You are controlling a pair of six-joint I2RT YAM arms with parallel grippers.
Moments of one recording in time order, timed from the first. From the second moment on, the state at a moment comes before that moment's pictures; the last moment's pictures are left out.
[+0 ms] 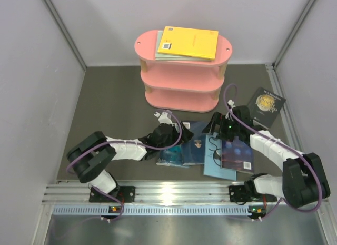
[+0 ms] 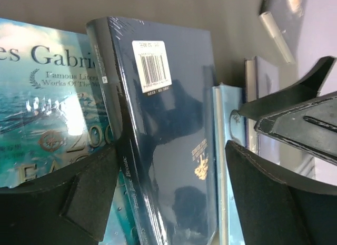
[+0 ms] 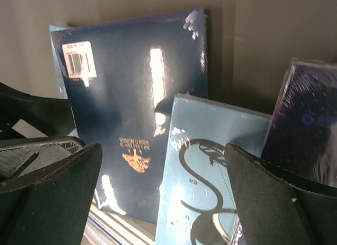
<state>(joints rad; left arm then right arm) -0.91 1.57 0.62 0.47 -0.14 -0.99 0.29 1.22 0.59 -0.20 -0.37 0.60</state>
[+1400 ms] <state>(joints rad) -0.62 1.06 0.32 0.53 0.01 -1.15 0.31 0.98 0.18 0.49 -0.66 1.12</state>
